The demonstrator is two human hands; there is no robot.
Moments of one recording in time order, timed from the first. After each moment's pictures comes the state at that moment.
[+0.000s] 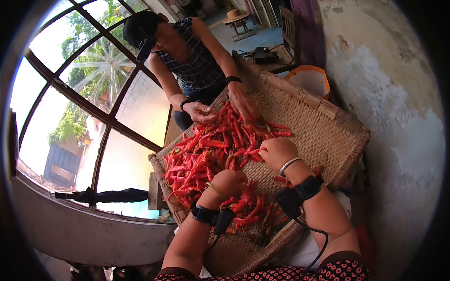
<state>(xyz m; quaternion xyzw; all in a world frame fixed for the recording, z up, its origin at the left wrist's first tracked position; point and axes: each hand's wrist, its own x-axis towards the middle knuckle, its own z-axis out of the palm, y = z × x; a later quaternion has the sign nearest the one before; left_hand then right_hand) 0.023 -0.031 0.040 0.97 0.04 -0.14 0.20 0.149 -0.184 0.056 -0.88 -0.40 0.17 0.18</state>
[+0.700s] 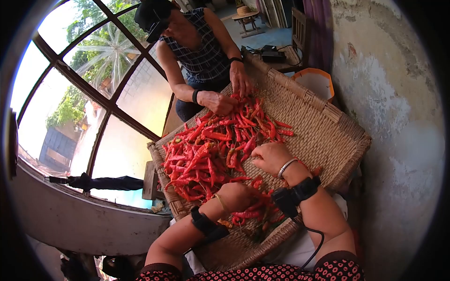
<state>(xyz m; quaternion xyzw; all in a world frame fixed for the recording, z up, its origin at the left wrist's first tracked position) -0.011 -0.067 0.029 0.97 -0.03 -0.20 0.13 0.142 -0.177 0.042 -0.79 -0.52 0.12 0.31</state>
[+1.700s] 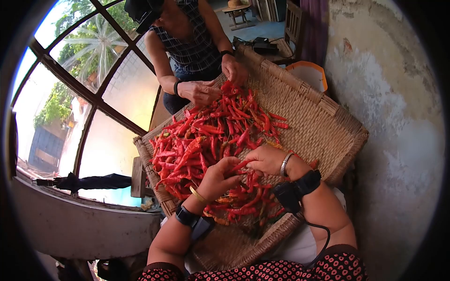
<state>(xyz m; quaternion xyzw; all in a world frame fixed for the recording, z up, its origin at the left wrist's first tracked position) -0.012 -0.033 0.034 0.83 0.05 0.03 0.56 0.143 -0.177 0.050 -0.70 -0.46 0.45 0.31</state>
